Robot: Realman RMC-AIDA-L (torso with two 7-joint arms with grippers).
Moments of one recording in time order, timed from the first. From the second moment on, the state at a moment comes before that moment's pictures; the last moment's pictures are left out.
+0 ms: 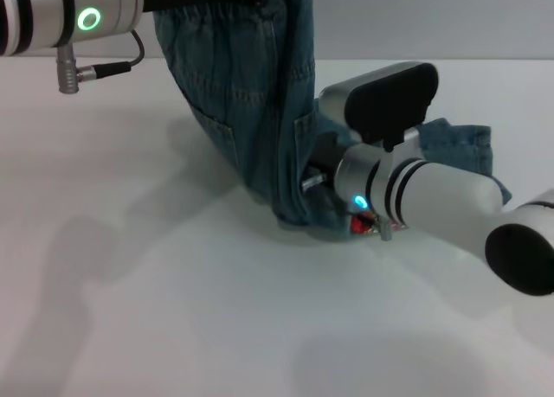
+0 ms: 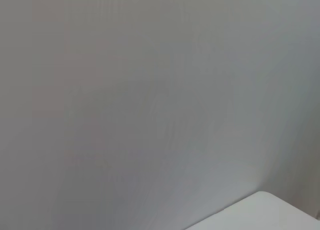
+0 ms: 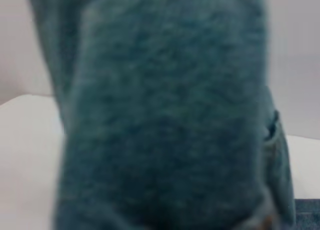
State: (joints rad) left arm -0.35 -2.06 -1.63 -1.83 2.24 -0.97 0.38; right arm 0.69 2.08 0.86 0.78 -2.26 -0.02 0.01
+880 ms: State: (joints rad) left arm -0.34 -2.06 -1.57 -1.76 2.14 -0.91 0.45; right arm 0.31 2.07 1.42 0.95 -2.67 -0.05 0.00
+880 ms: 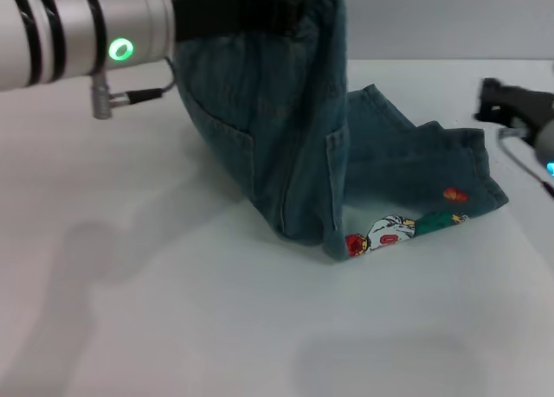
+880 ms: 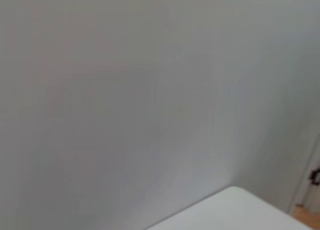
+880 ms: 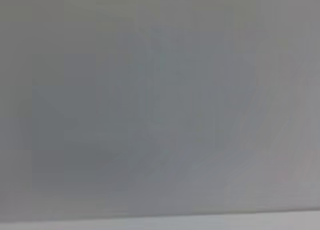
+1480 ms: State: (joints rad) left arm -0.41 -2.06 -1.41 -1.49 1.88 -0.73 0.63; right arm 0.09 2.07 1.56 1.12 -2.72 -0.04 0.00
